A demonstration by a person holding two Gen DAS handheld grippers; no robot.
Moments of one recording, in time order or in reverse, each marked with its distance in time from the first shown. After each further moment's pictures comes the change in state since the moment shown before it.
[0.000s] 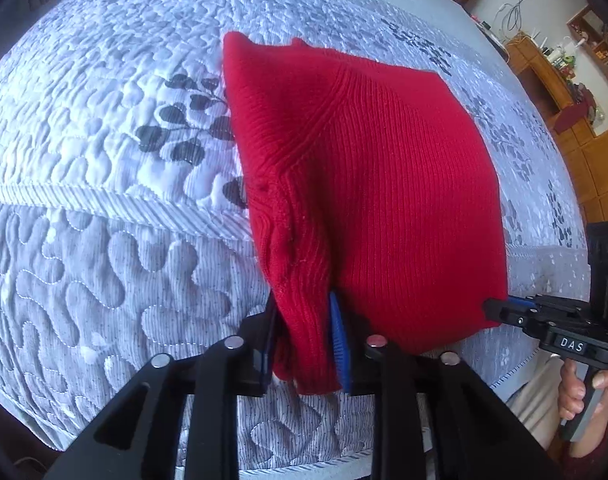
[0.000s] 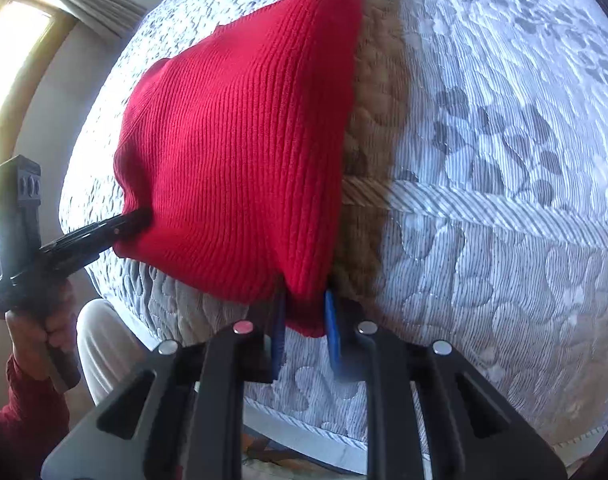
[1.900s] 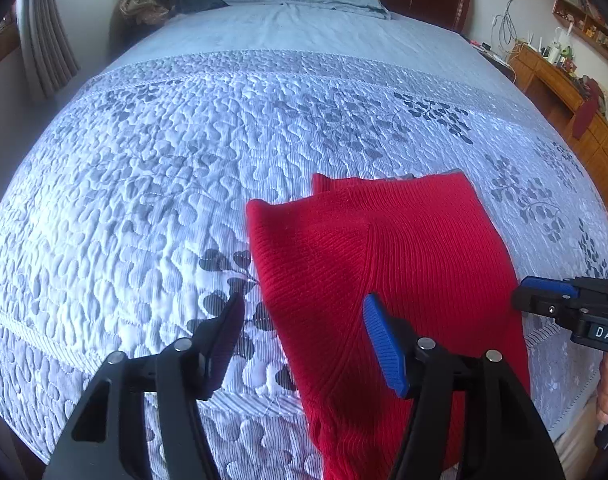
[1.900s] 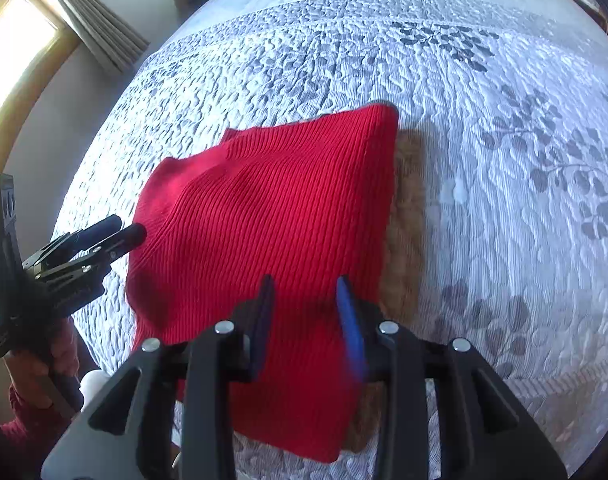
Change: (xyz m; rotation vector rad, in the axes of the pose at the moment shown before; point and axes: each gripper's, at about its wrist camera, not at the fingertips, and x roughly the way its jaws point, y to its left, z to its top) left arm -0.021 -0.005 0.092 0.123 -0.216 0.143; right arm -0.025 0.032 0.103 -0.059 -0.175 -0.099
